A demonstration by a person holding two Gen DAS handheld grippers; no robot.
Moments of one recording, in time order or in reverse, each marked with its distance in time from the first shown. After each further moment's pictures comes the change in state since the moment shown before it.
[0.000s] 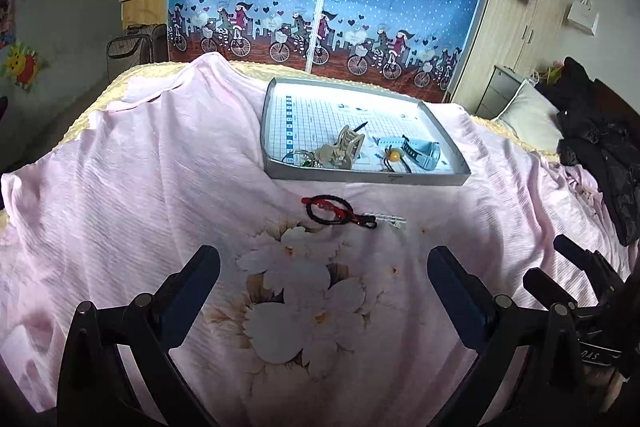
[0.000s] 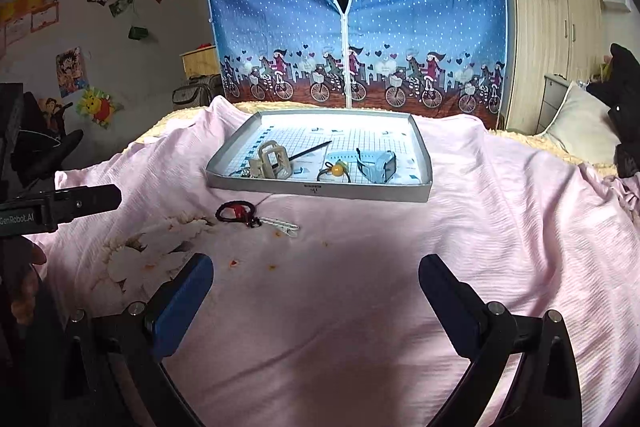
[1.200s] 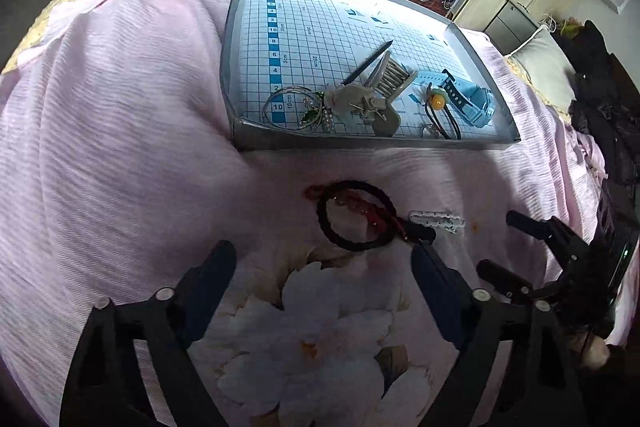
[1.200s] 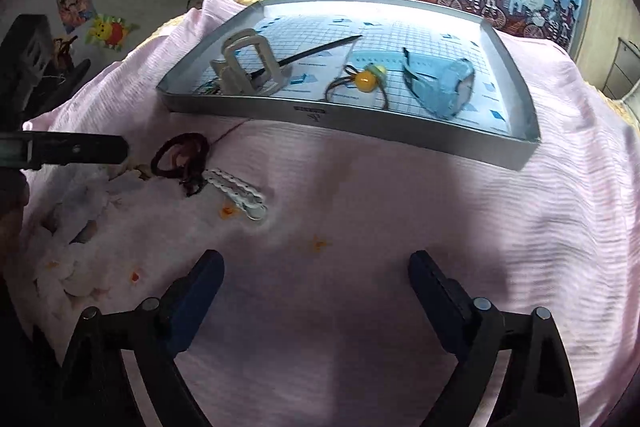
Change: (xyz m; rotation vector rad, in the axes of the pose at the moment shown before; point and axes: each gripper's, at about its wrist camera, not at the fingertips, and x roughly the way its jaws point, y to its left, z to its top) left arm 0.151 0.056 0.051 -0.050 0.390 -0.145; right arm 0.160 -0.023 0.011 -0.094 0.341 0.167
